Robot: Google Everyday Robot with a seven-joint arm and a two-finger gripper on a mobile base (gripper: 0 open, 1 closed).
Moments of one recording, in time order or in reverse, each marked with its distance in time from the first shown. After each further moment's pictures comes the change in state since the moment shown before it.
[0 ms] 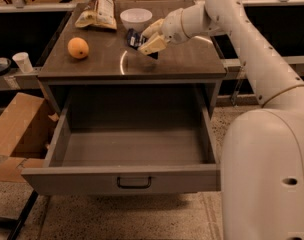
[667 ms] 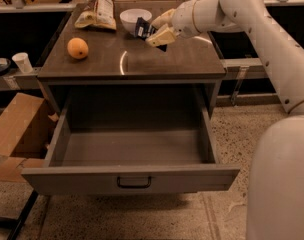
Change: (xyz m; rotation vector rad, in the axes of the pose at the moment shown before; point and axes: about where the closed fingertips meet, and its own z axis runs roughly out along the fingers) arm -0.017 -0.009 -0.044 0.120 -0.005 -0.026
